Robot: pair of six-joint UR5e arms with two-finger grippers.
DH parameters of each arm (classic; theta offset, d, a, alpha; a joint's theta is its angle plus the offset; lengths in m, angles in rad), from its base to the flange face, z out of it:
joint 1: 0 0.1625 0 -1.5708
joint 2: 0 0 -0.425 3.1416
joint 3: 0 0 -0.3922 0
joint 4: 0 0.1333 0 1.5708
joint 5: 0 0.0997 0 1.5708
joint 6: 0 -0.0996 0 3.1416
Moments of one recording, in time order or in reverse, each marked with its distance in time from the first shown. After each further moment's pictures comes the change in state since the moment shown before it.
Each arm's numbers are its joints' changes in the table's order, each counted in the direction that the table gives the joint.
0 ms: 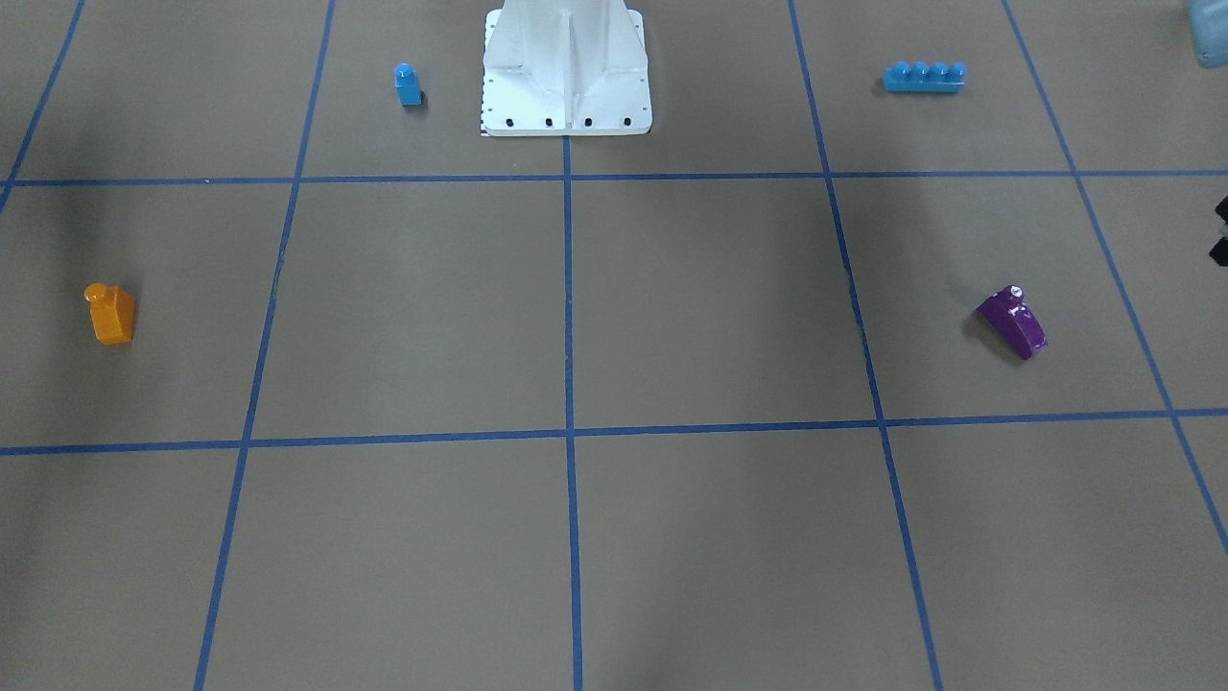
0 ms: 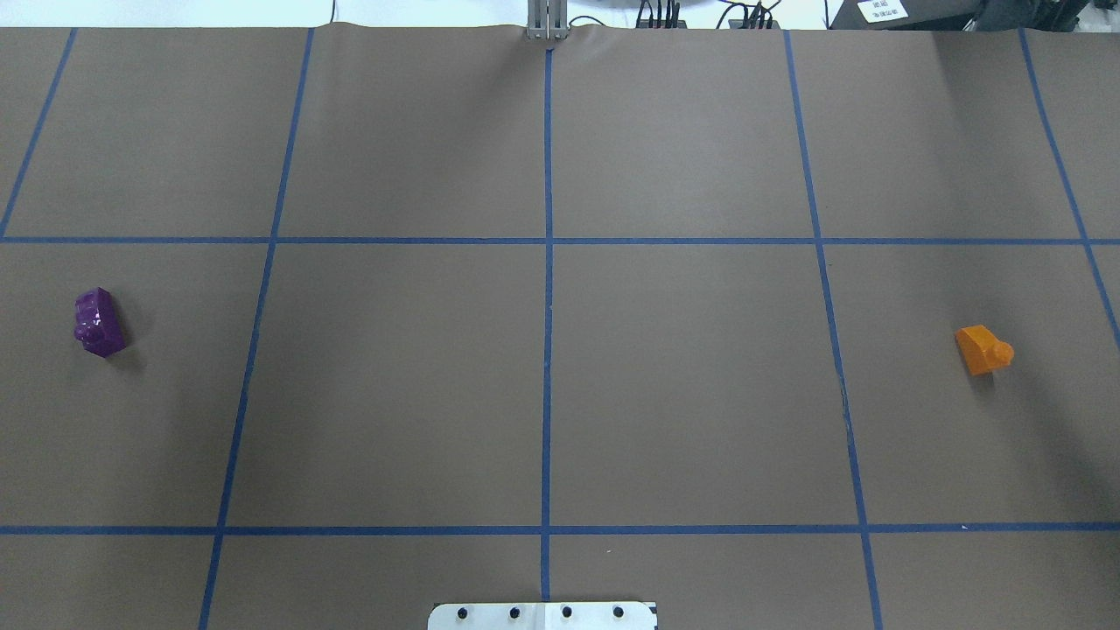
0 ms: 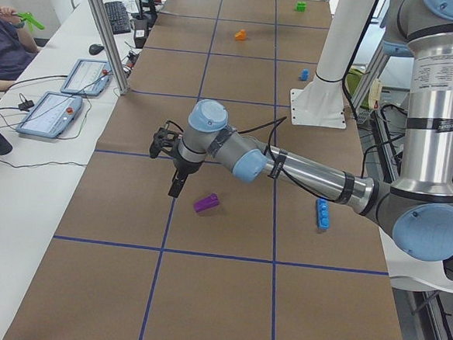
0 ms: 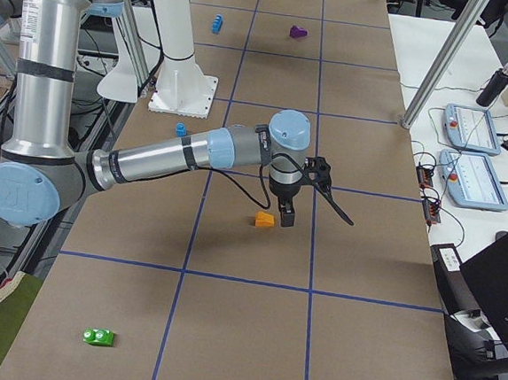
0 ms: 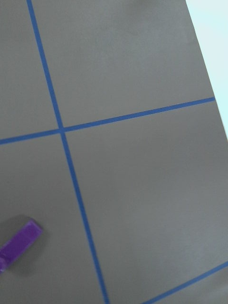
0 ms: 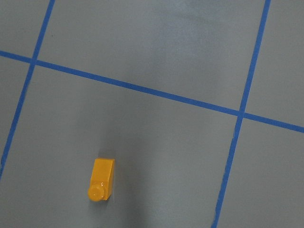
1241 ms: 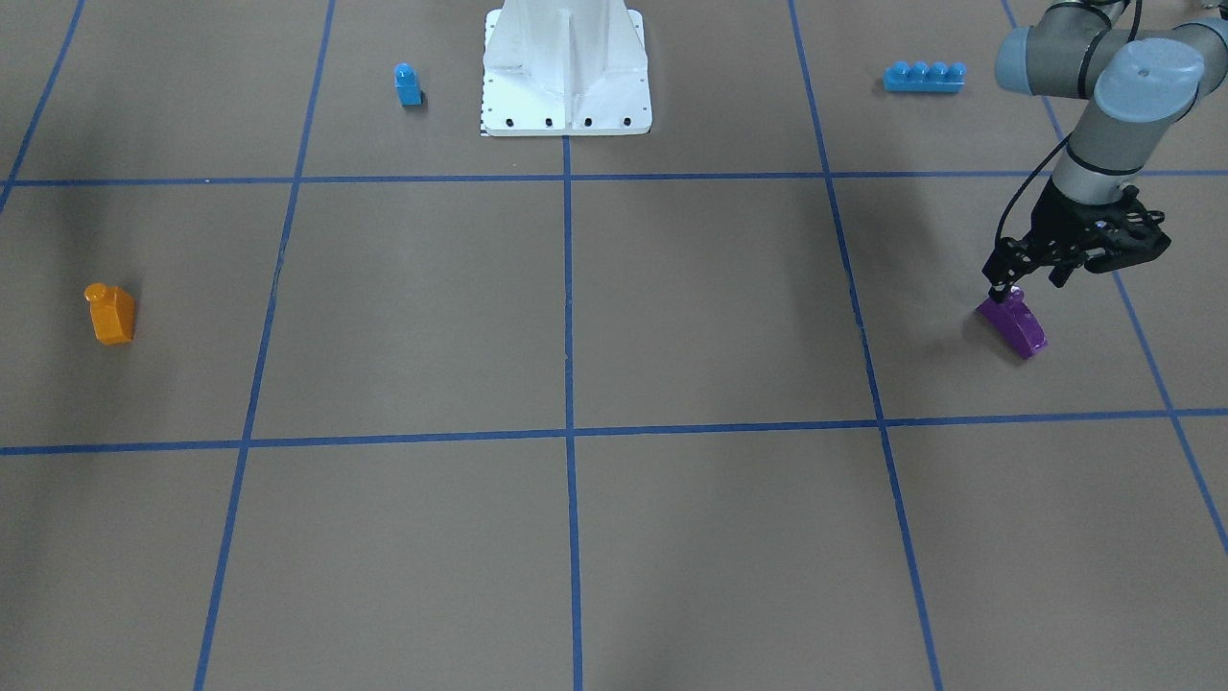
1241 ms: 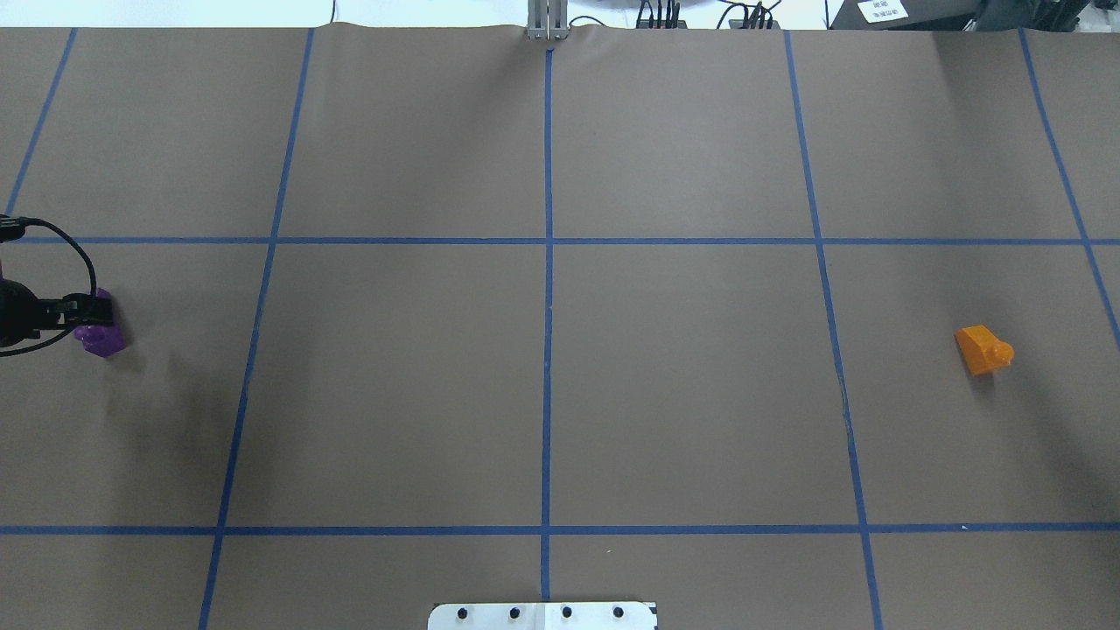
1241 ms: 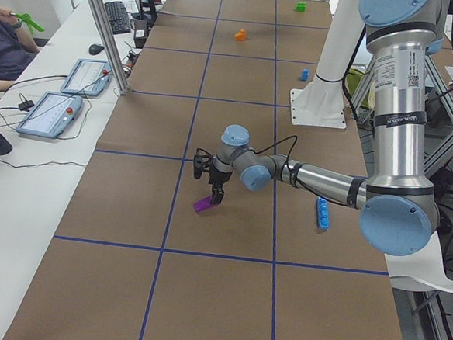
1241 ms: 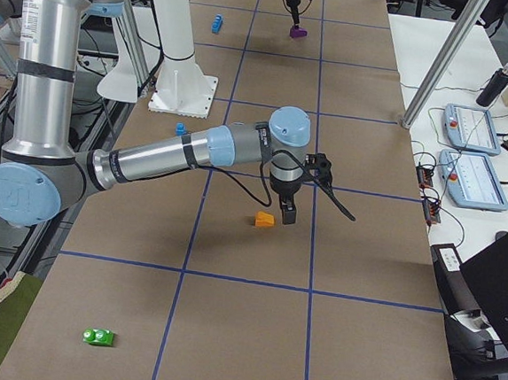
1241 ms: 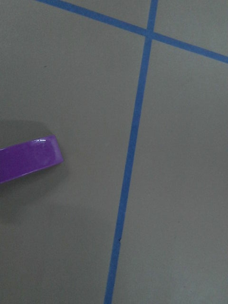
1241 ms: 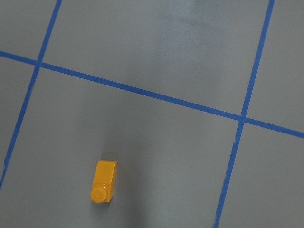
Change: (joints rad) left arm 0.517 -0.093 0.089 -0.193 0.355 0.602; right arm 0.000 -0.006 0.012 0.000 -0.001 0.005
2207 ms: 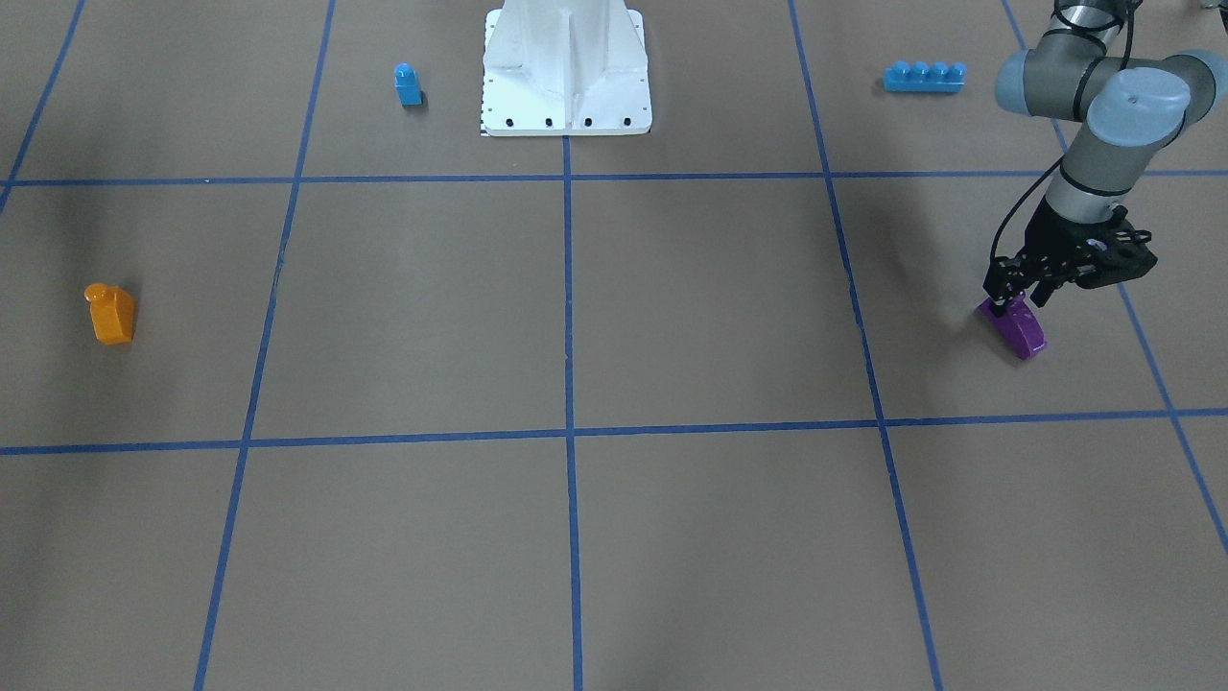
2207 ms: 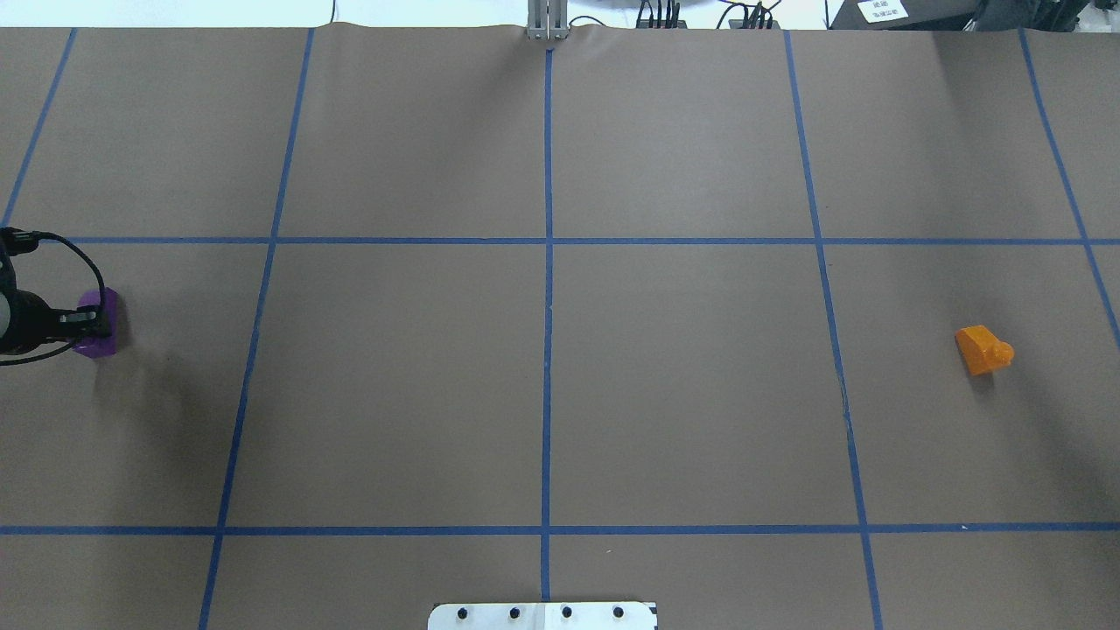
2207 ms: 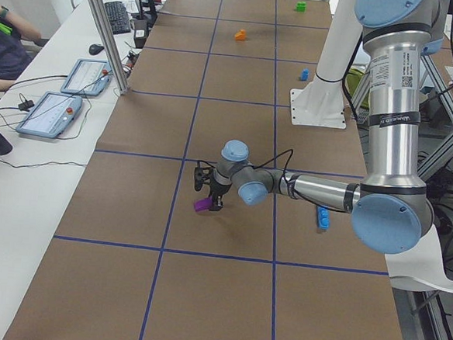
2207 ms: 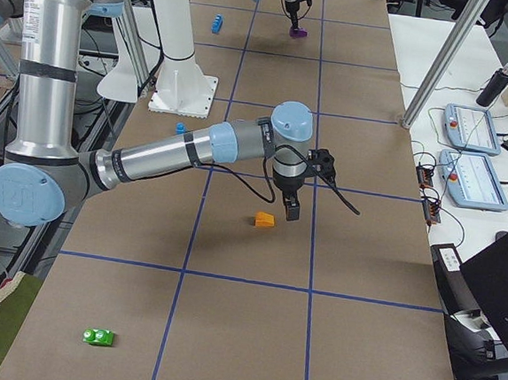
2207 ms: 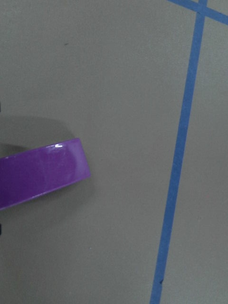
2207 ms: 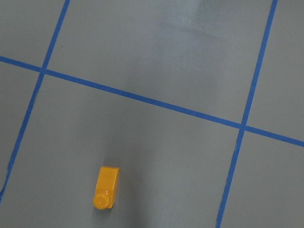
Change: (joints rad) left arm 0.019 0.019 0.092 -0.103 0.004 0.016; right arm 0.000 -0.014 0.004 0.000 -0.005 -0.004
